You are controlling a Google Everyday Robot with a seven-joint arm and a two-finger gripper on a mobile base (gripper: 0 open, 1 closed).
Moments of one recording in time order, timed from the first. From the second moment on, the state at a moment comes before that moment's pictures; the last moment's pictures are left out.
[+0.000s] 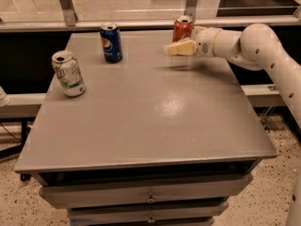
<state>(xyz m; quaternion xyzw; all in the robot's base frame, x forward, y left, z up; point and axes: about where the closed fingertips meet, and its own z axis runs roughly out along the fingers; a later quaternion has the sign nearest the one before) 0.793 -0.120 0.883 -0.32 0.70 0.25 0.58</state>
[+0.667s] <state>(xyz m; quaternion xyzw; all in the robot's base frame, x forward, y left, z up) 0.812 -0.124 0.878 -0.34 0.70 0.23 0.59</state>
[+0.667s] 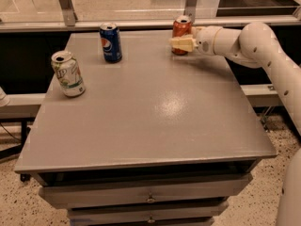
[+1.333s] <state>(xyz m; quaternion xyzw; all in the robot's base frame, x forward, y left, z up) 0.794 -0.133 0.899 -0.32 0.68 0.25 0.60</state>
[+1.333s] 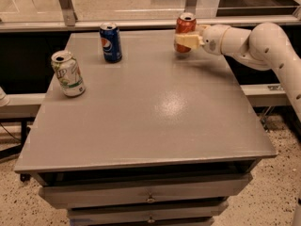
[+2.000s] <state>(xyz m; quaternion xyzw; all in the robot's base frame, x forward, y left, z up) 0.711 -0.133 0.954 -0.38 0.70 0.29 0.53</state>
